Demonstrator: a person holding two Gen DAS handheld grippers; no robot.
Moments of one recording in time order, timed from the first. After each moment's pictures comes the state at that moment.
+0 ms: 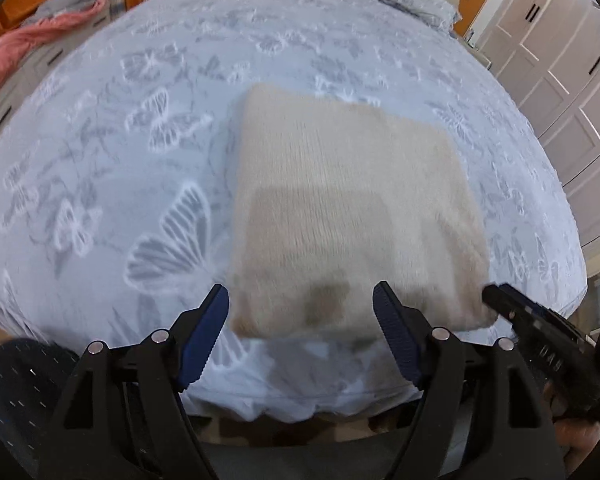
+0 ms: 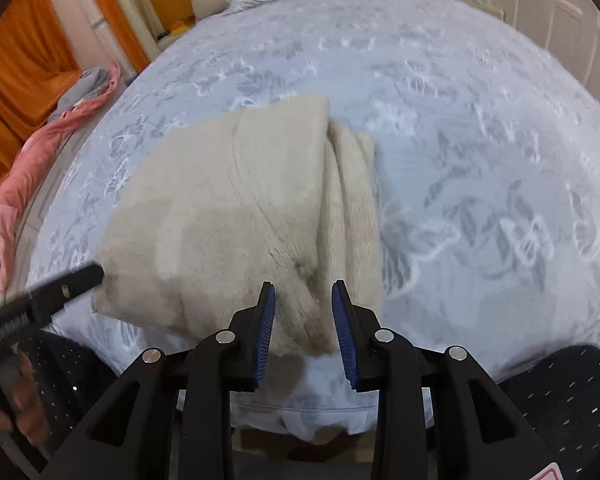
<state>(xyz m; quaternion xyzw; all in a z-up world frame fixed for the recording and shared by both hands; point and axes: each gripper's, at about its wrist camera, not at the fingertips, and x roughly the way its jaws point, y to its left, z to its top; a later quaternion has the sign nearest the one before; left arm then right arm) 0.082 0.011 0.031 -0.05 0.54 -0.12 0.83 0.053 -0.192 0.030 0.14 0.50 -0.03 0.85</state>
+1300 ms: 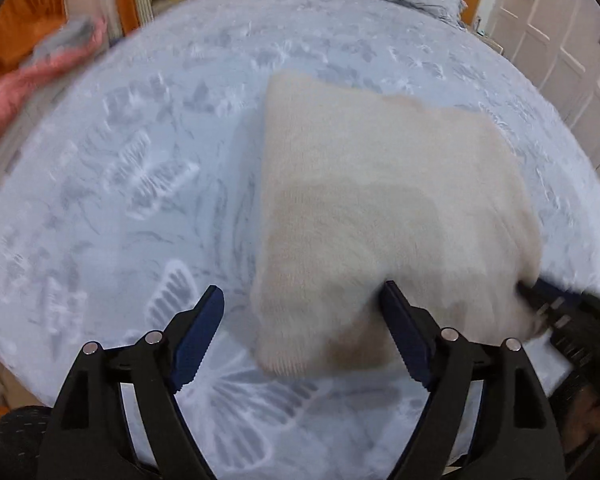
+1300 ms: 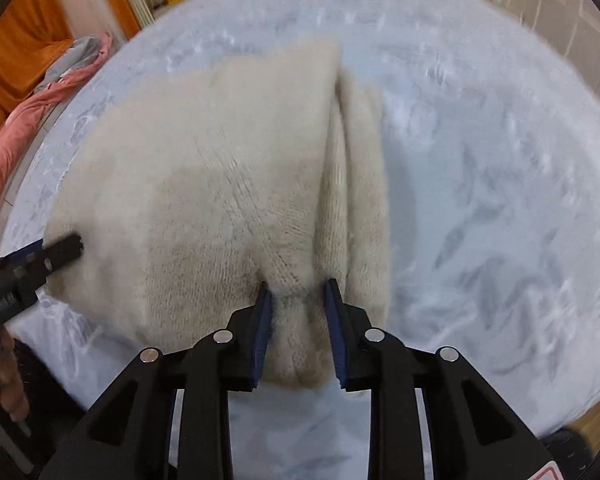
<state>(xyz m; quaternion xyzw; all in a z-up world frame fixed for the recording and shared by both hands) 0.143 -0.017 0.007 0.04 0.49 -0.09 0.86 0.122 -0.196 0.002 0.06 0.53 -0.03 0.85</state>
